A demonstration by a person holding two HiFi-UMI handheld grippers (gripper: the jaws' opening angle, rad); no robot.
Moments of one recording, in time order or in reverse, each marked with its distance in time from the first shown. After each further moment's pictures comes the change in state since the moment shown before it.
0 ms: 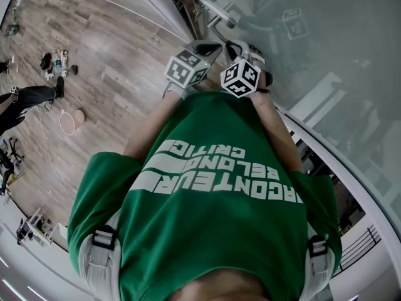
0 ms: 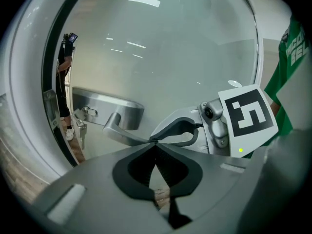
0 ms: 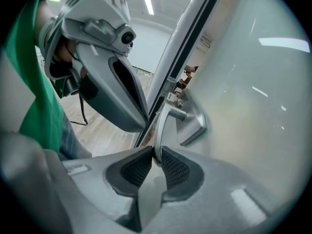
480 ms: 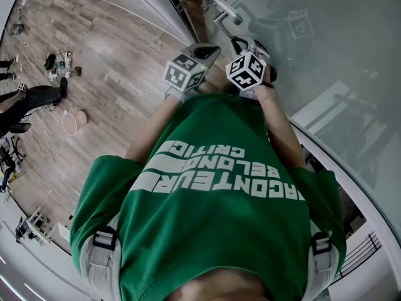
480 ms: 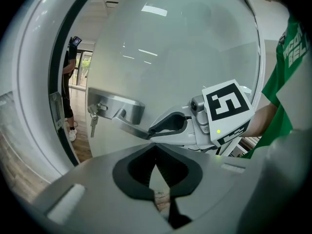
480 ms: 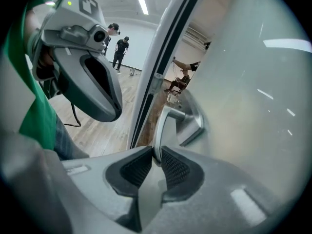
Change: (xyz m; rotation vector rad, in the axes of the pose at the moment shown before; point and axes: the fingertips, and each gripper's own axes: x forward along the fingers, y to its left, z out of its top) left arm -0.002 0.006 0.005 -0.024 -0.051 0.035; right arm 0.009 -0.037 -0.006 0.045 0.001 0.002
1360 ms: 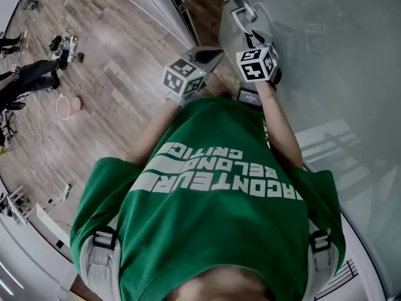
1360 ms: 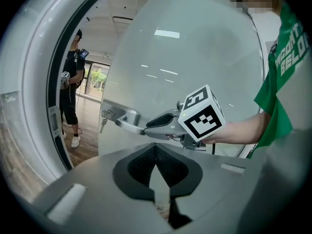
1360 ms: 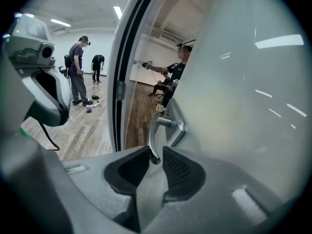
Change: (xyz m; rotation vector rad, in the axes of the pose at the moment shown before) left arm 0.003 -0.028 0.035 -0.039 -0.161 0.075; right arm -0.015 -0.084 -0.010 0.208 -0.057 -0.106
